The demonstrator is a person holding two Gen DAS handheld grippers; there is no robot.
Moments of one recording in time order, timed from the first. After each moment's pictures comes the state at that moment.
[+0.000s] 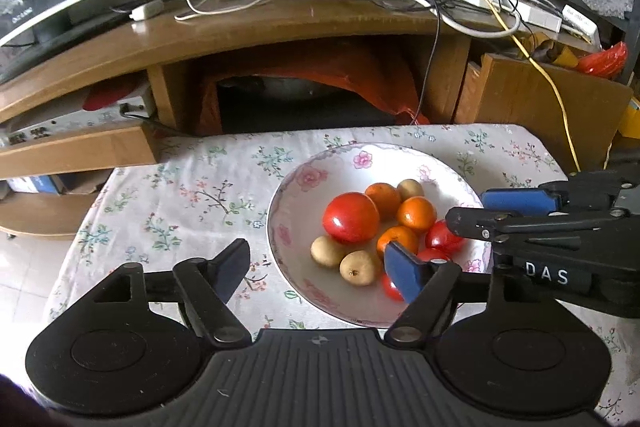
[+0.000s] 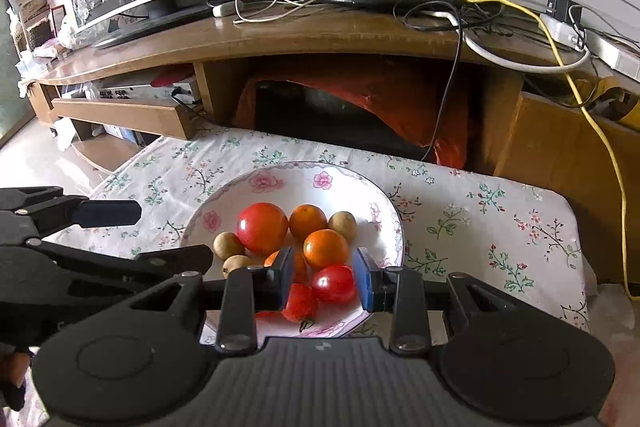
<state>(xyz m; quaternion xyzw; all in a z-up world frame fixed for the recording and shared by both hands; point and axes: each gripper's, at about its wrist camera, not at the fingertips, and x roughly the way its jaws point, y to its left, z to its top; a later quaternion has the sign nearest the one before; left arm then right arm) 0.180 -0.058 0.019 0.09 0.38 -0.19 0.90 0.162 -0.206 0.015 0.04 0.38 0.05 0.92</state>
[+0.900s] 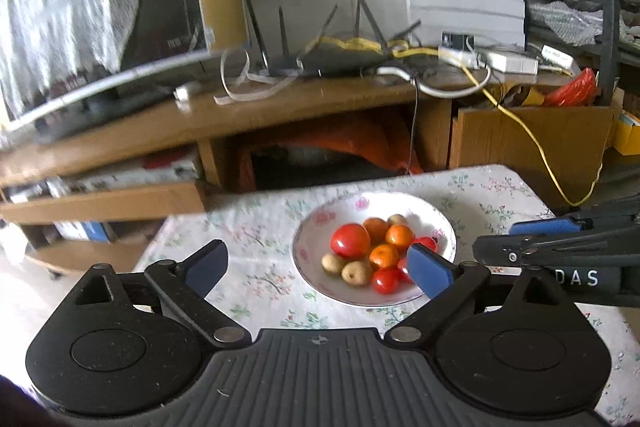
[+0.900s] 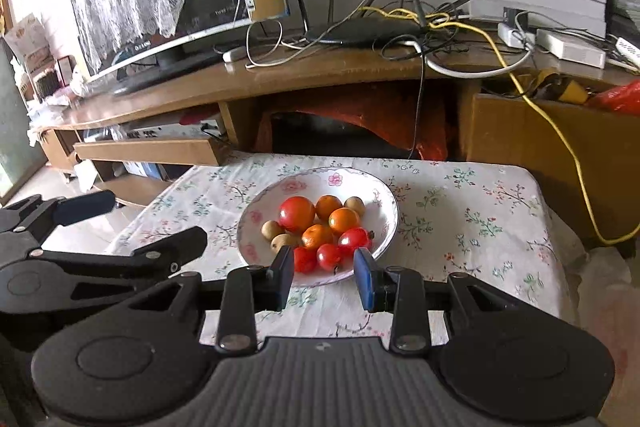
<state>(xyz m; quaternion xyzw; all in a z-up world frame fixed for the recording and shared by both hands) 0.085 -0.043 0.060 0.12 0.25 -0.15 0.95 0.060 -0.201 0.057 0.10 0.33 0.03 0.94</state>
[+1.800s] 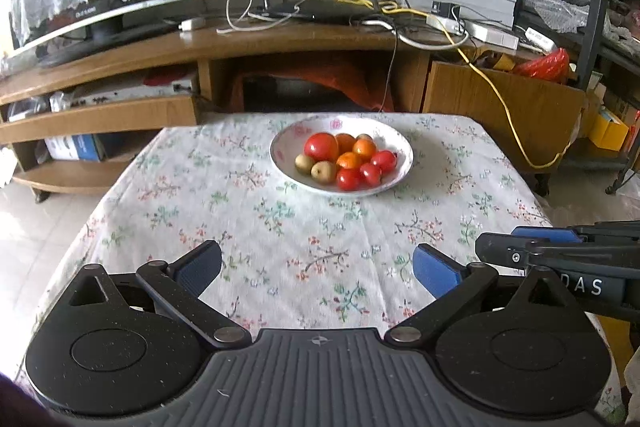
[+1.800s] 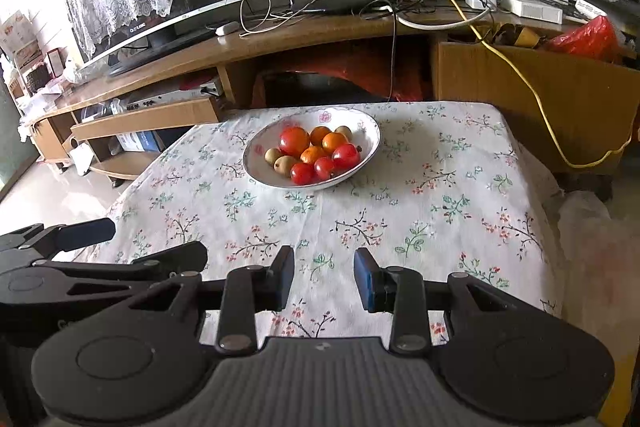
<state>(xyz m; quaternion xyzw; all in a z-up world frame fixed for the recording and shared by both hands) 0.021 -0.020 0.039 0.06 0.34 -0.17 0.92 -0.026 -0.183 0.040 0.11 0.36 0.00 0.93</state>
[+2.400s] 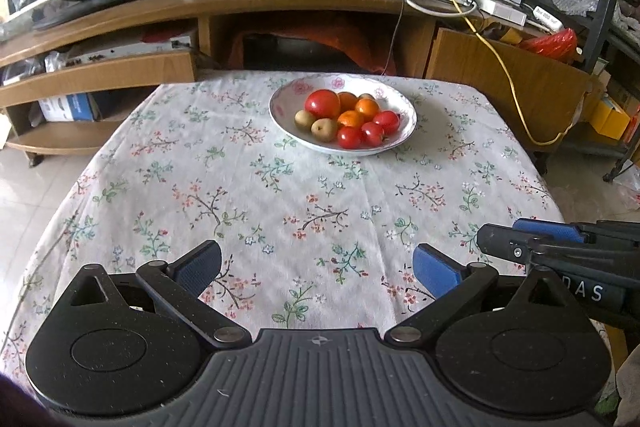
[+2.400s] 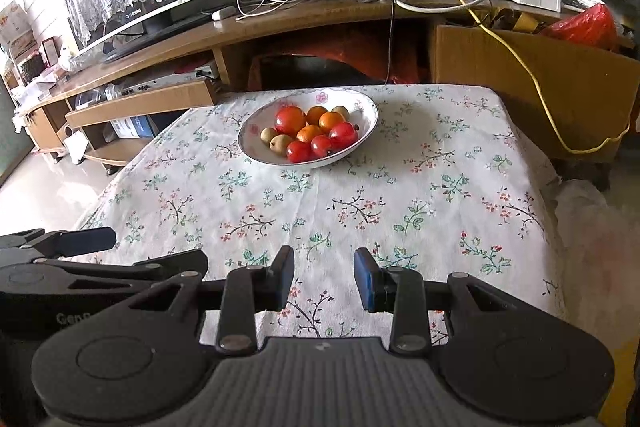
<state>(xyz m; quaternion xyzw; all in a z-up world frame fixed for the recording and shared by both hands) 0.022 -0.018 0.024 0.05 0.39 -0.16 0.91 -0.029 -0.179 0.029 0.11 0.38 -0.01 0.92</state>
